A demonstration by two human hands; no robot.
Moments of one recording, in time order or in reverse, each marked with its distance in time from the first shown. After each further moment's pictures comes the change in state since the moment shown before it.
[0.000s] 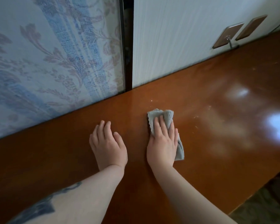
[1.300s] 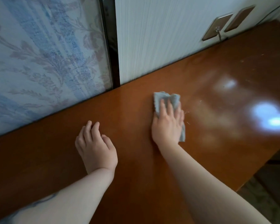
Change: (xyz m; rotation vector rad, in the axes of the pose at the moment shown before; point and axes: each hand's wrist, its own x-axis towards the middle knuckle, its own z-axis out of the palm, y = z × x) left_hand 0.001 0.002 -0.006 0.060 -0.104 -0.012; right_hand 0.060 0.029 -0.013 -0.146 -0.064 0.099
